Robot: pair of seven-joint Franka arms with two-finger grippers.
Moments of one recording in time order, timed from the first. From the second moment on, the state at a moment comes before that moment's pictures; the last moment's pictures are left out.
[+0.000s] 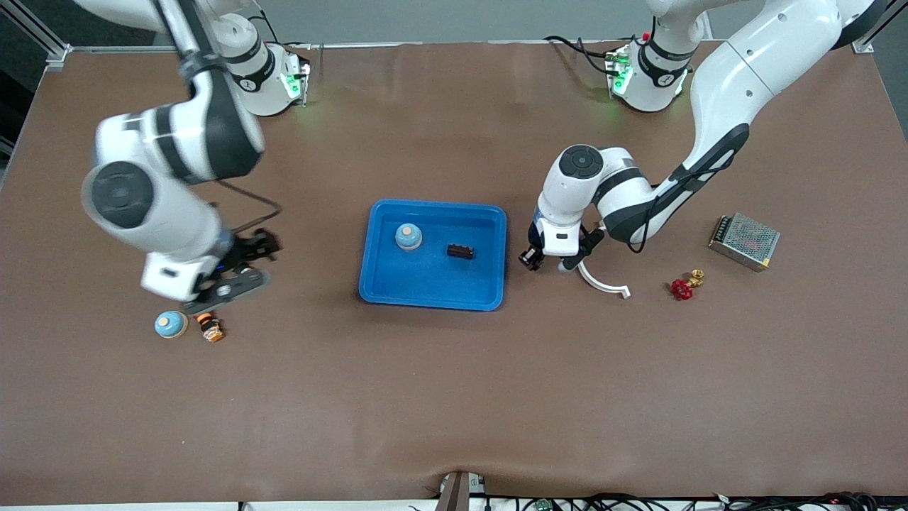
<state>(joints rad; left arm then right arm) 0.27 0.71 -0.89 -2.04 0.95 2.53 -2.13 0.32 0.32 -0.16 -1.57 -0.04 1.82 -0.36</state>
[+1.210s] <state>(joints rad) -0.43 0.80 -0.40 -1.53 0.49 2.44 -2.49 -0.03 0.65 -0.15 -1.58 -0.01 2.14 -0.98</state>
